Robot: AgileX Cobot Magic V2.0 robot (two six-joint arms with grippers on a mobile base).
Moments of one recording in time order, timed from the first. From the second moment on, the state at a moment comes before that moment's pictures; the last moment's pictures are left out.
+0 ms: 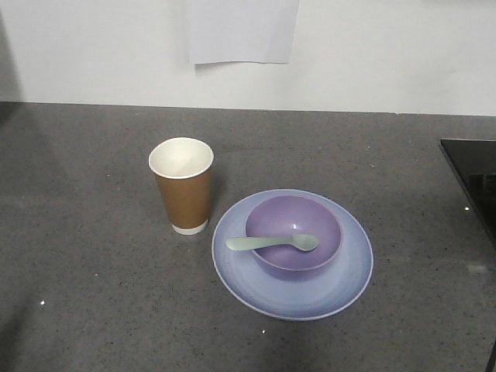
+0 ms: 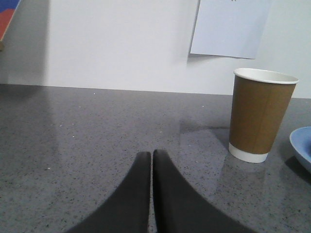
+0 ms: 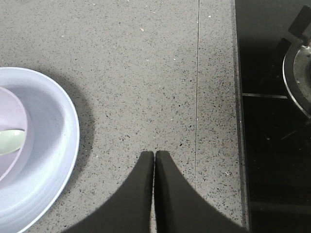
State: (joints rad) left arm -0.10 -0.01 0.03 0.06 0.10 -0.18; right arm 0.00 1.05 -1.00 0.03 0.84 0.01
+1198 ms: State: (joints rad) left arm -0.10 -0.01 0.03 0.01 0.13 -0.10; right arm 0.00 1.05 -1.00 0.03 0.84 0.01
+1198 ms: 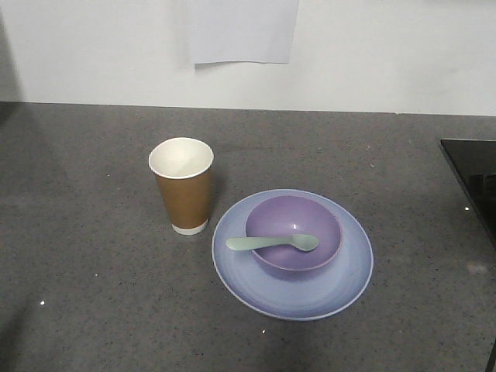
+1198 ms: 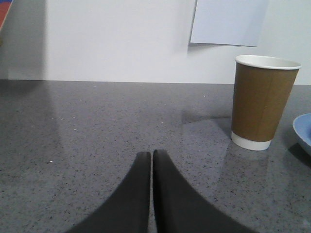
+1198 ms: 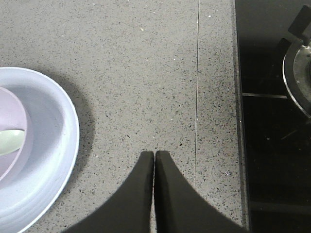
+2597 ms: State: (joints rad) left arm -0.10 -0.01 0.03 0.01 0.13 -0.10; right arm 0.00 0.14 -0.02 0.01 0.23 0.11
